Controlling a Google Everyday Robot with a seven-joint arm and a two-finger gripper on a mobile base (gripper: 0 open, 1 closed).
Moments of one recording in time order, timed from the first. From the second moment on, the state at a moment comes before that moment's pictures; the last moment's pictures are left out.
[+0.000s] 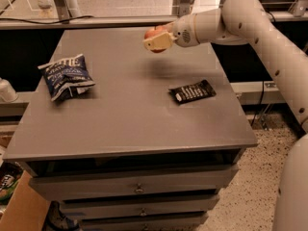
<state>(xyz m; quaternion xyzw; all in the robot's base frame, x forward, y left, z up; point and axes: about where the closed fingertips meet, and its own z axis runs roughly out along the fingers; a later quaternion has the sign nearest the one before) 0.743 -0.017 0.907 -0.43 0.70 0.31 0.48</state>
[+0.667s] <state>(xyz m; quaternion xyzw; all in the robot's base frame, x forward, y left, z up) 0.729 0.041 0.899 -0.42 0.64 0.41 0.49</state>
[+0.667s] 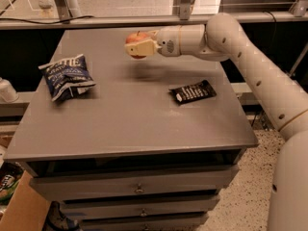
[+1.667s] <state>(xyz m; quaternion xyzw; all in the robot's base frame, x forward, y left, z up) 0.673 0.152 0.886 -0.50 0.56 0.50 0.44</state>
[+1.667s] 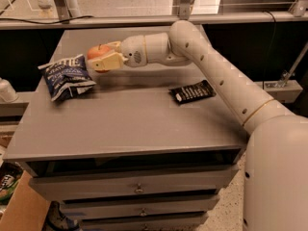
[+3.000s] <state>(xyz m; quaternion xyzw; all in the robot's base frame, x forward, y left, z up) 0.654 0.172 0.837 -0.58 0.56 0.46 0.38</state>
